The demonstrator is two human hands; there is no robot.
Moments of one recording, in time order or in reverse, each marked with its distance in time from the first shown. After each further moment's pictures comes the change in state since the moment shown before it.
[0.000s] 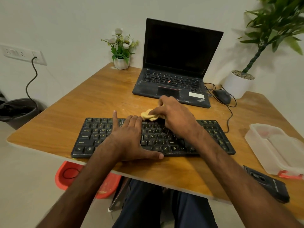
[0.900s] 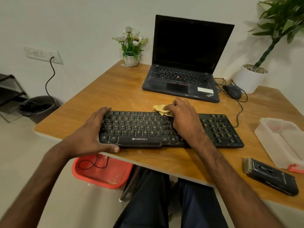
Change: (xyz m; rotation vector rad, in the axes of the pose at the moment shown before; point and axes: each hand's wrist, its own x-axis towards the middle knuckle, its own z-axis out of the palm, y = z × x) left_hand -0.059 -0.121 0.040 -0.627 0.285 0.074; right_hand -0.020 -0.009 0.027 0.003 0.122 0.176
